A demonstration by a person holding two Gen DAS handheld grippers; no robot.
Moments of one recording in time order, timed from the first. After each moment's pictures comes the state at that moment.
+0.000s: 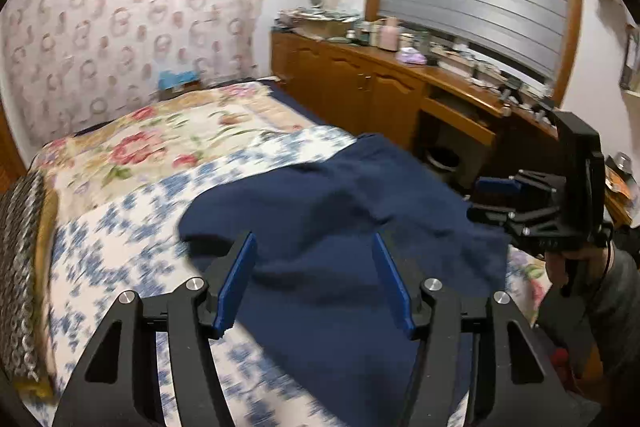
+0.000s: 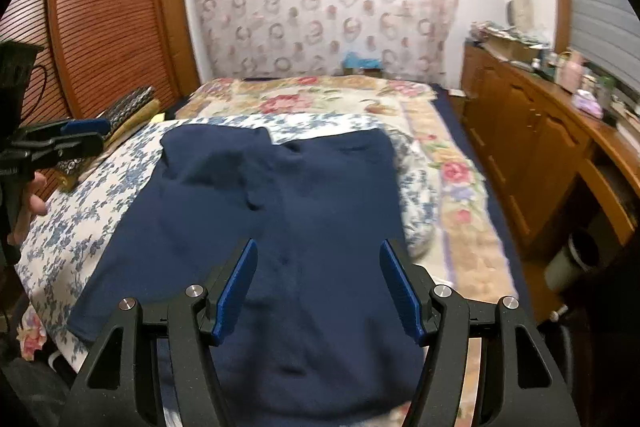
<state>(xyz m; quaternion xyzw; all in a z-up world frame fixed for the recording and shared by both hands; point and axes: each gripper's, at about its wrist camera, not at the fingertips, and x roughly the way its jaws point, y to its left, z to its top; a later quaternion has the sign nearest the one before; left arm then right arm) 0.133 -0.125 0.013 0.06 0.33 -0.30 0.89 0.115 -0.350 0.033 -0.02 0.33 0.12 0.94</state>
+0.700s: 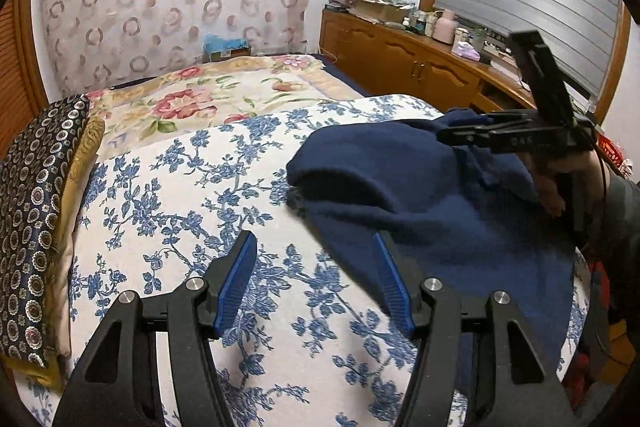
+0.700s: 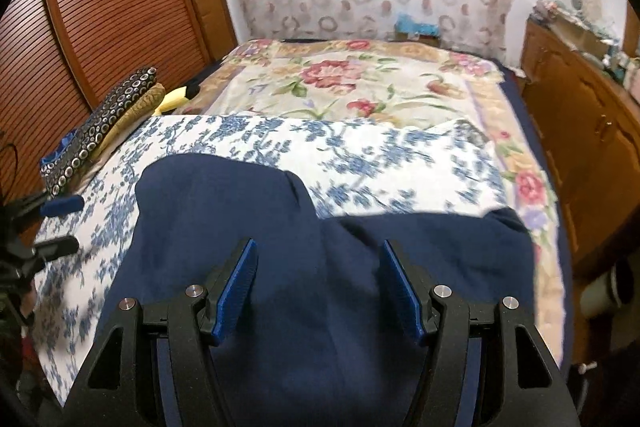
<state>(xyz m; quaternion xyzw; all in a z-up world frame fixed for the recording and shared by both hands) 0.186 -0.056 -0.046 0.03 0.37 -0.24 0.90 0.271 -0.307 0.028 -0.02 0.40 0.21 0.89</state>
